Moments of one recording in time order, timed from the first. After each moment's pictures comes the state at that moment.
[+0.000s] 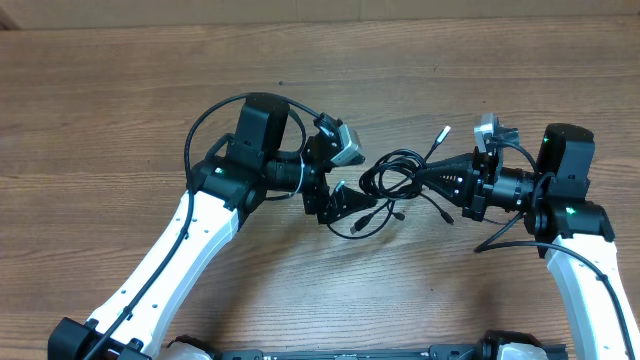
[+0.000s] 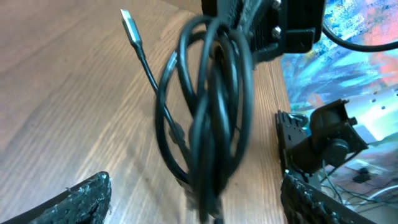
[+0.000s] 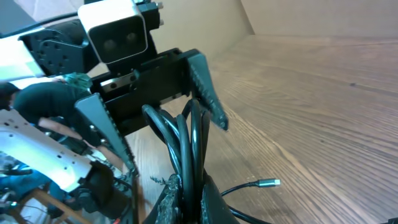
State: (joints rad) left arm -0.42 1.45 1.12 -0.42 0.98 0.32; right arm -0.12 1.19 0.82 -0.34 -1.37 -0.17
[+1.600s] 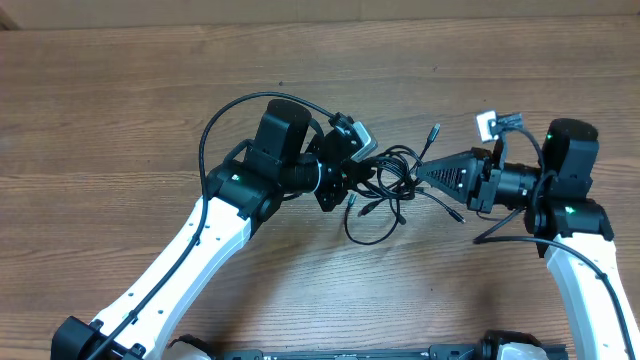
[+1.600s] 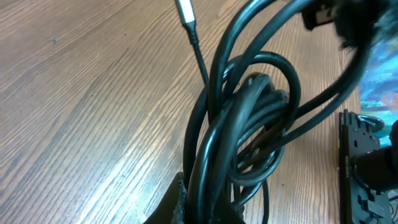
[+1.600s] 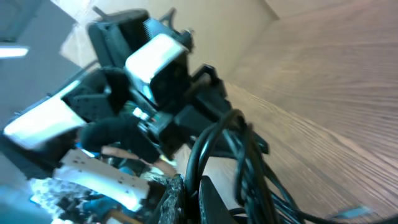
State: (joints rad) left arm -0.51 1.45 1.12 -0.39 0.64 0.23; right arm -0.12 1.19 0.82 -0.15 -1.48 0.30
